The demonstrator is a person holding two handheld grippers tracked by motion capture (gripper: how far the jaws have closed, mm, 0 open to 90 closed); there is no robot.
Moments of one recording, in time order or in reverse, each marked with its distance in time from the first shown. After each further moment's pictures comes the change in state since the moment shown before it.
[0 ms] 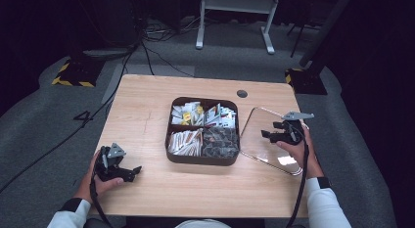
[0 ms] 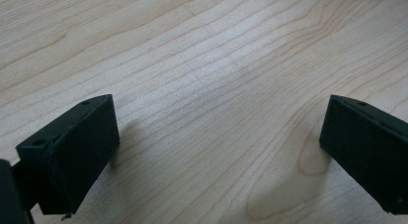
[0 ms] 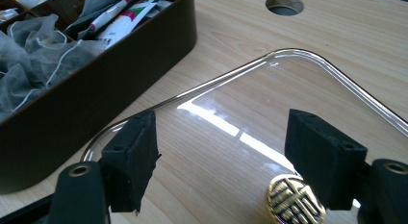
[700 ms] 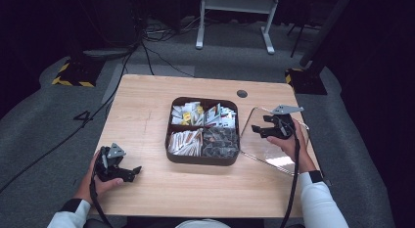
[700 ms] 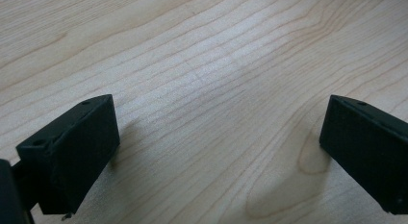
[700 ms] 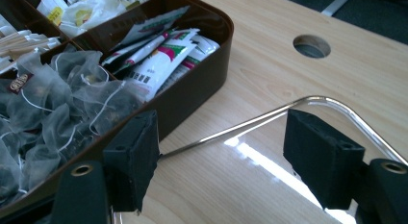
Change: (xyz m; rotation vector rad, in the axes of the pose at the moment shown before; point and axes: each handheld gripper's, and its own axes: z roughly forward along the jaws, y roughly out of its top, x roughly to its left) left arm 0.000 -0.001 0.000 -0.003 0.002 -0.002; right arm 0.027 0.034 0.008 -0.027 0.022 -0.088
